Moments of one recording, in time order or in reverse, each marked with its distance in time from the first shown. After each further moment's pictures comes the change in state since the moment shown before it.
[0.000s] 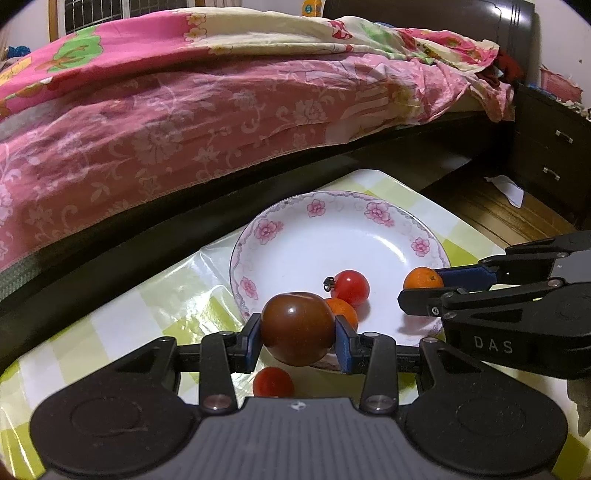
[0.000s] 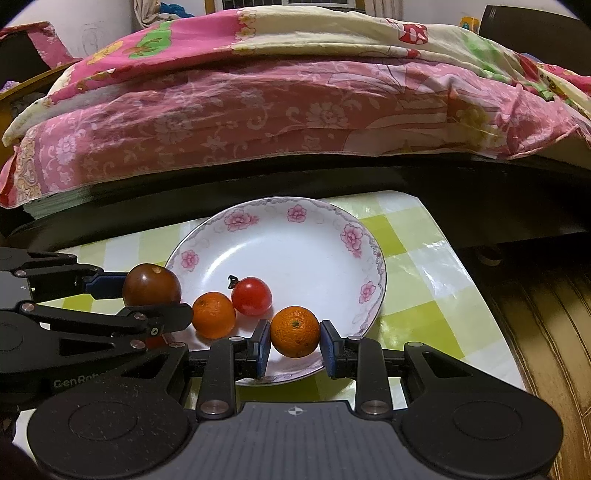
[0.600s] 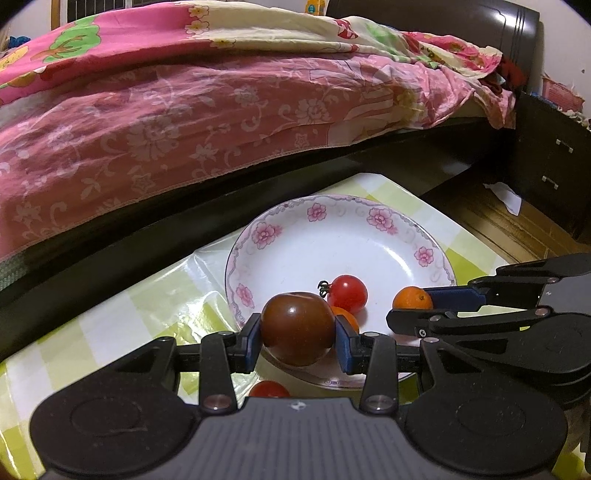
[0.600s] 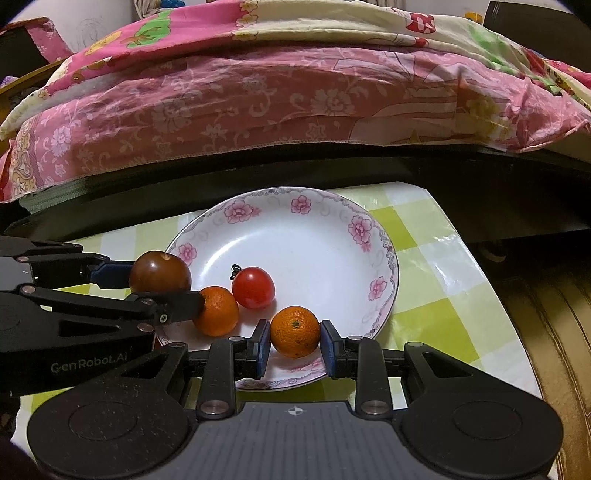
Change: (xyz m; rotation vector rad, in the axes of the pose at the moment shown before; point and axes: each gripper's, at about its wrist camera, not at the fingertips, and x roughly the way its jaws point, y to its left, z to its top) left arm 0.009 0.005 0.003 -0.024 -0.001 -0.025; right arm 0.014 0.003 -0.003 0.001 0.018 0.003
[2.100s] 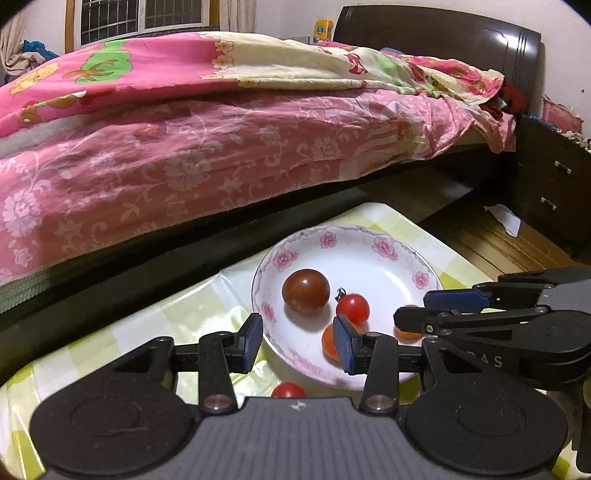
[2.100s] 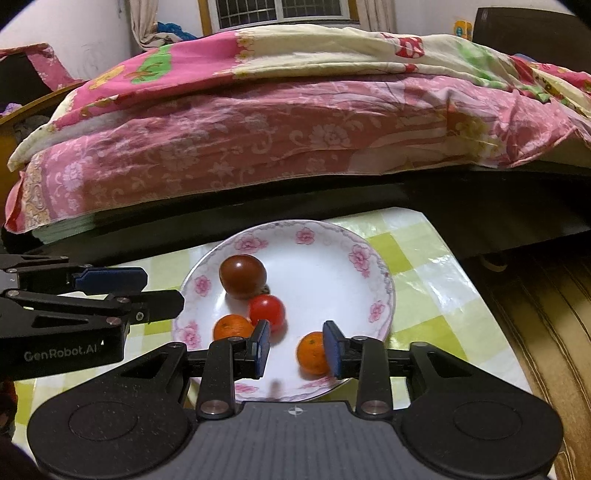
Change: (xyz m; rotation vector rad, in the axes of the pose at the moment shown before) left arm -0.040 0.011 0.003 -0.025 -0.061 0.006; right arm -0.026 0.006 0.007 0.046 -0.061 0.025
